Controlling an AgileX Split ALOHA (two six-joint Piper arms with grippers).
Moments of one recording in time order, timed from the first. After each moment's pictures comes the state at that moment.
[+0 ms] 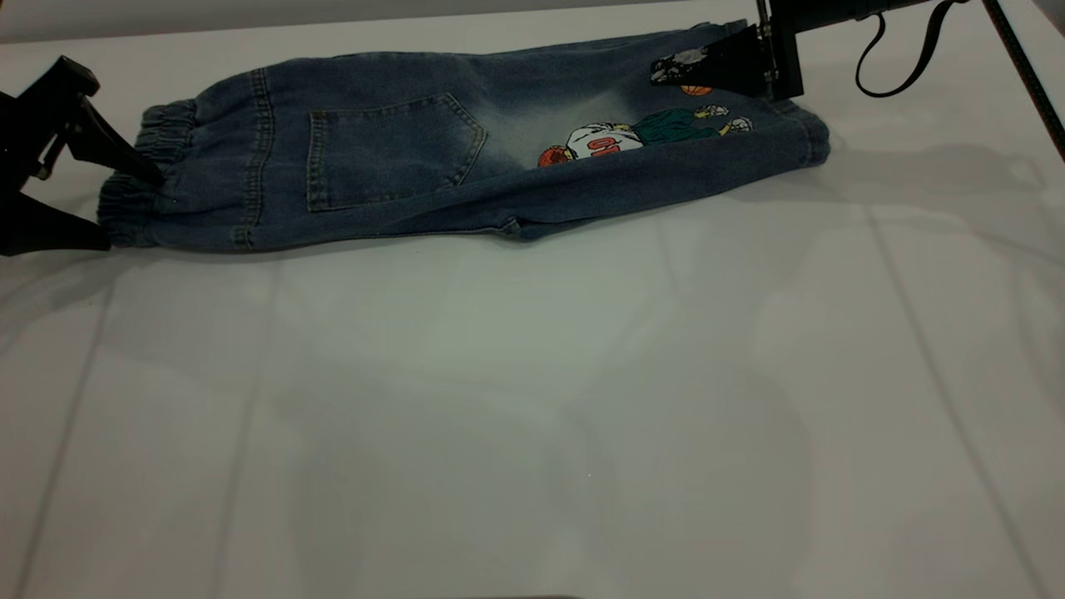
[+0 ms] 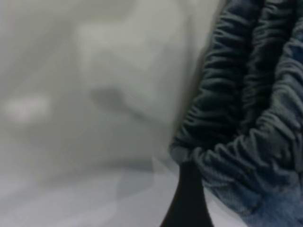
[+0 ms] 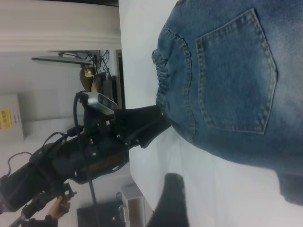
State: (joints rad) left arm 0.27 2.13 -1.04 -1.24 0.40 0.75; right arm 0.01 2.44 -1.53 1.61 1.15 -0.85
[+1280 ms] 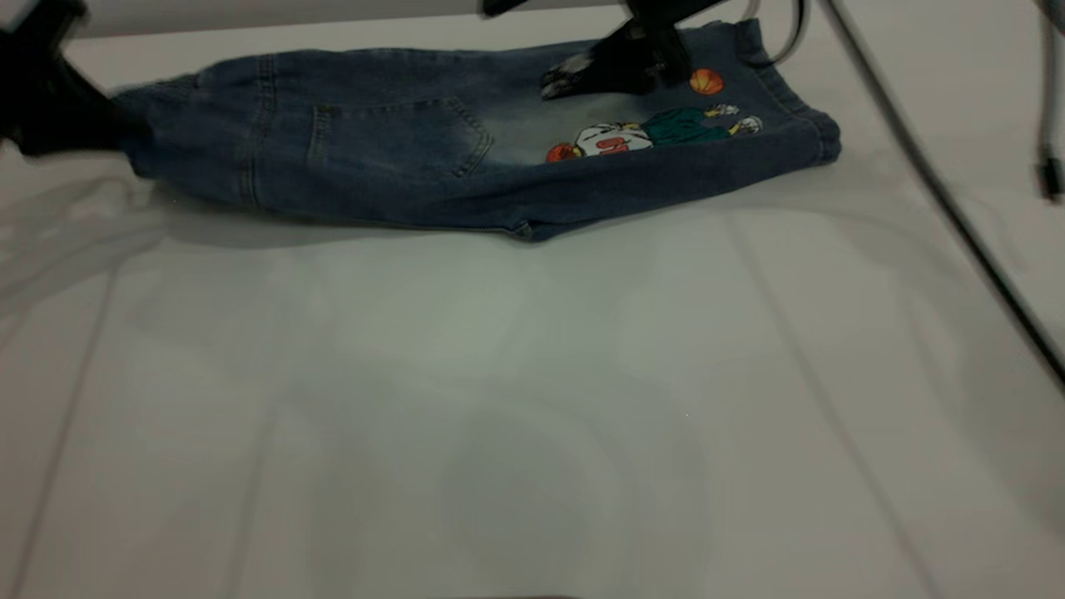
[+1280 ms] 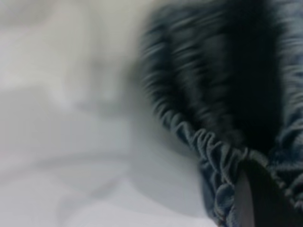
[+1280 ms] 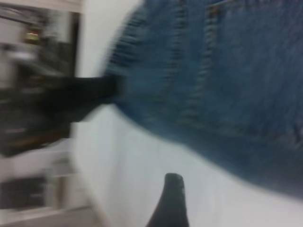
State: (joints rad) left arm 0.27 2.04 -1.11 -1.26 0.54 0.75; right arm 0.25 2.44 -1.71 1.43 0.90 -0.74
